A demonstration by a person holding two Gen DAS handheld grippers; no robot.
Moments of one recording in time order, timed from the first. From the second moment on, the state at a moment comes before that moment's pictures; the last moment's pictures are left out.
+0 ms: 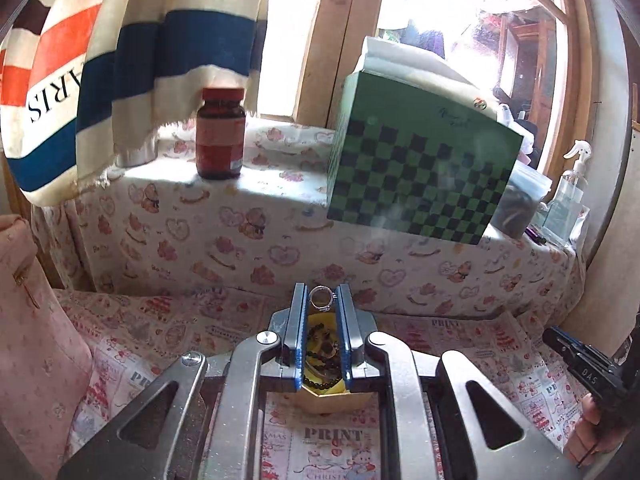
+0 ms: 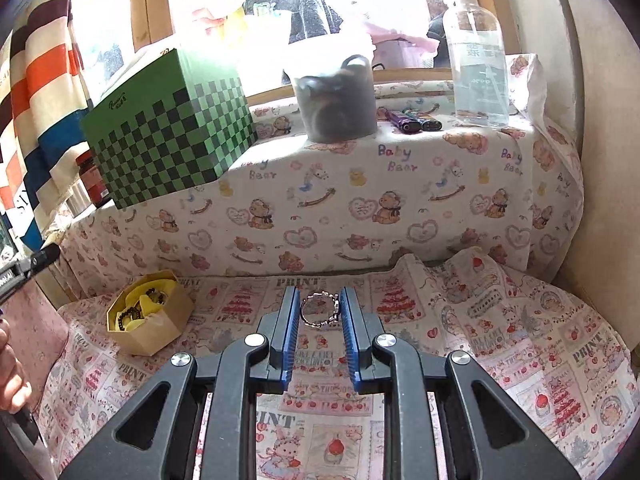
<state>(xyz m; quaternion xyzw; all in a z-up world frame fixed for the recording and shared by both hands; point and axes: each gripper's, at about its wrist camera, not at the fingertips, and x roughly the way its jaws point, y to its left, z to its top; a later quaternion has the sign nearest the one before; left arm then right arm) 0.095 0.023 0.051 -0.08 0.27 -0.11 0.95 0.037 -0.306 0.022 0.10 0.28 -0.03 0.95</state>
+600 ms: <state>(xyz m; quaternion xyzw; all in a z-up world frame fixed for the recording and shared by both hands) 0.124 0.022 0.001 -0.10 0.32 -0.14 0.93 0.022 -0.270 0.022 0.06 0.23 0.02 0.97</state>
